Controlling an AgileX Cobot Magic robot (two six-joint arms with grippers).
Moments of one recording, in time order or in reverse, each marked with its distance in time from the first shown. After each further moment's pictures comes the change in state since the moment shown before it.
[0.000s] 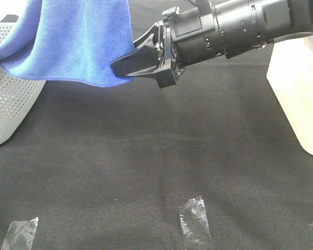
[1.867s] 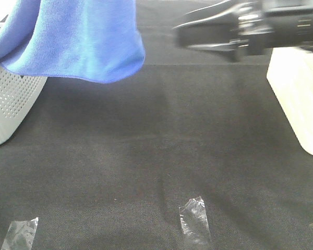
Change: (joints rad) left arm 0.000 0.005 0.000 -0.039 -0.033 0.029; right arm -0.252 -0.166 0.189 0.172 0.191 -0.094
